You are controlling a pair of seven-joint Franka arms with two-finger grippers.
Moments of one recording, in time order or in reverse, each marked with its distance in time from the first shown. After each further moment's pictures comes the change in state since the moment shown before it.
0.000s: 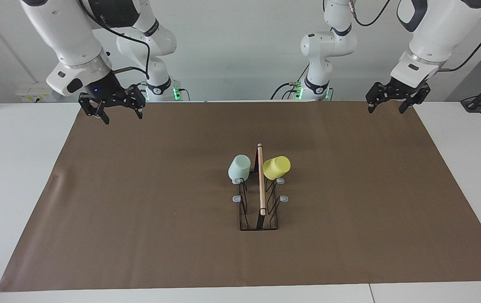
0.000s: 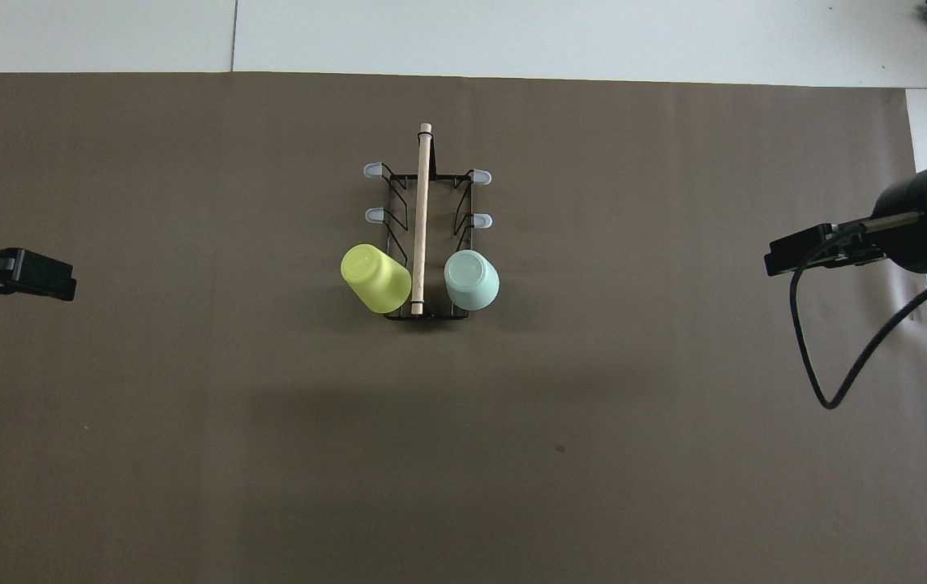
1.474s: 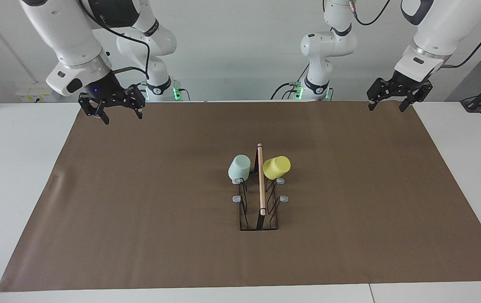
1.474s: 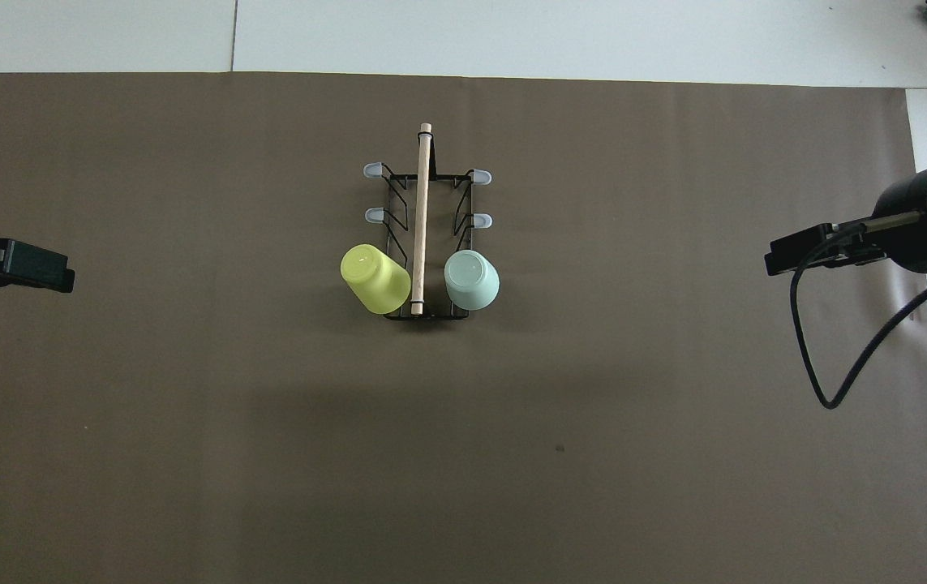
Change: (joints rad) left arm 0.004 0.004 0.003 0.015 -0.036 0.004 0.000; right arm 0.000 0.000 -0.001 0.000 0.000 0.000 0.000
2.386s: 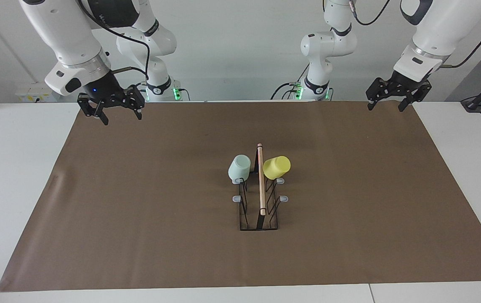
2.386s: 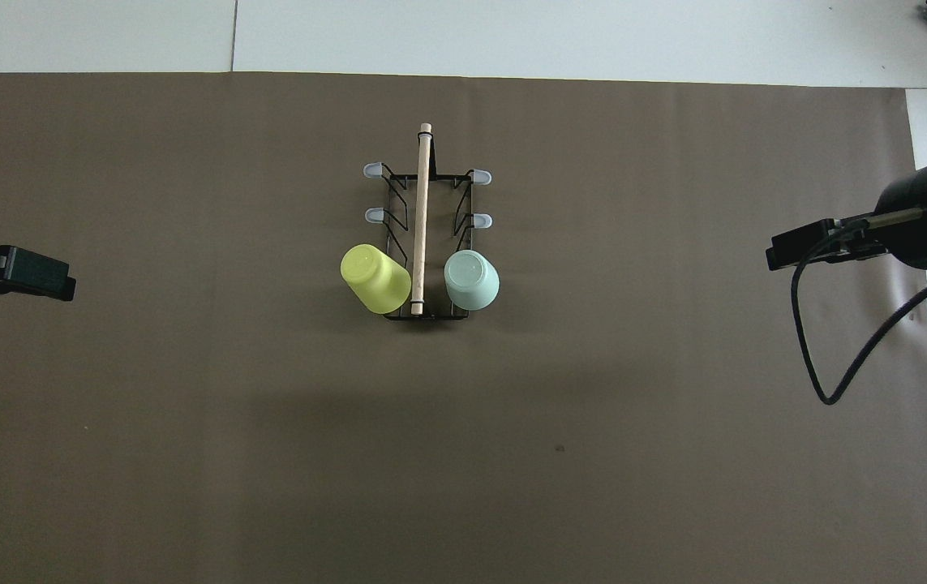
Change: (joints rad) left arm 0.000 0.000 -0.002 0.008 0.003 -0.042 0.001; right arm 0.000 0.000 -0.002 0.000 0.000 0.018 0.000
